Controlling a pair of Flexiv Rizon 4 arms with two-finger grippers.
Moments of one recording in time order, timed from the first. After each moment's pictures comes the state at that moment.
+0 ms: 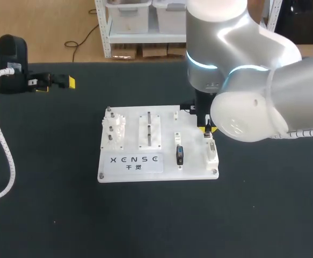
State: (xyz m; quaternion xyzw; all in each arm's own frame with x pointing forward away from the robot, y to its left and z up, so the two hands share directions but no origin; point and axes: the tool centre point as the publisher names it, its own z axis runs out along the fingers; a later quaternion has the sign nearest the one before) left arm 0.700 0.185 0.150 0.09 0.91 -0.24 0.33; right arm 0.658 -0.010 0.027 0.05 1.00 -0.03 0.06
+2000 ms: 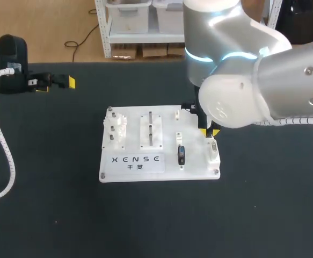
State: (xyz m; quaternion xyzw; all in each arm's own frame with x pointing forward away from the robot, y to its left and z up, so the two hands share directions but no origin) left arm 0.700 0.185 0.150 0.09 0.91 -0.24 0.33; right arm 0.656 -0.017 0.015 0.11 0.99 -0.05 0.00
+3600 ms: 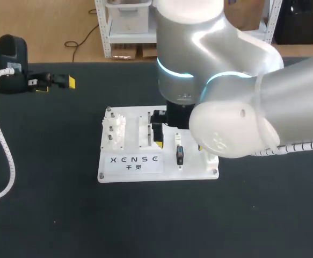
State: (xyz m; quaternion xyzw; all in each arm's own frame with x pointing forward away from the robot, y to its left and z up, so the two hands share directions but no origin) left arm 0.700 0.185 0.150 0.09 0.91 -0.24 0.33; right arm 0.589 0.065 0.049 0.05 1.00 0.01 0.03
